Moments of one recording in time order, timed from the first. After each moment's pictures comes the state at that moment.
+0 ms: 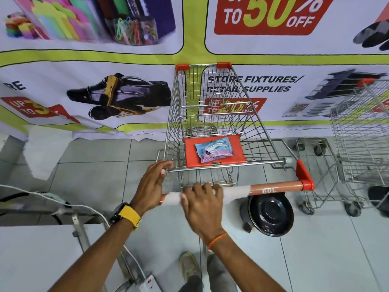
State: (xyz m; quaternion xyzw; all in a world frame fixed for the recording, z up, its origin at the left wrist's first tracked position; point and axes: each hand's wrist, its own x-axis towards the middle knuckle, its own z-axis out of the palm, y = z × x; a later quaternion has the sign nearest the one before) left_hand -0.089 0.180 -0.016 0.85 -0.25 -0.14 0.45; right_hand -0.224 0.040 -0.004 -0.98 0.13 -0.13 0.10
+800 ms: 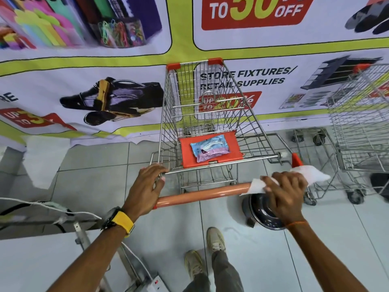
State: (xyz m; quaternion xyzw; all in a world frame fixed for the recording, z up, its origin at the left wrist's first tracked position) left_hand -0.083 0.180 -0.012 0.89 -0.31 -0.12 0.30; right_hand -0.311 -0.172 -0.032 -0.94 0.14 -0.30 0.05
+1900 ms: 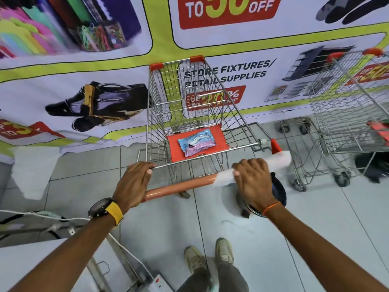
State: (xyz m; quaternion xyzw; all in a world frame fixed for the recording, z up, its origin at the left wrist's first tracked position) left_hand -0.086 0.179 0.010 0.90 -0.35 -0.13 0.22; right_hand -0.299 -0.132 -0.001 -0.98 0.14 -0.10 0.07
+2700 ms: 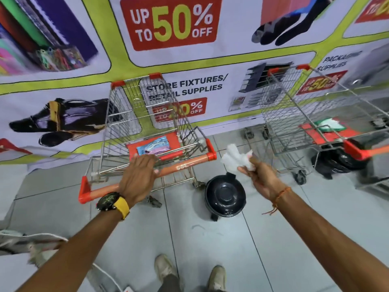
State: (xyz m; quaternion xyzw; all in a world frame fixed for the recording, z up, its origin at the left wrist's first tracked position) left_hand -0.213 0.011 0.066 0.89 -0.45 -0.04 0.09; right_hand -0.432 -0.292 0.073 -0.37 0.47 -0.12 0.79
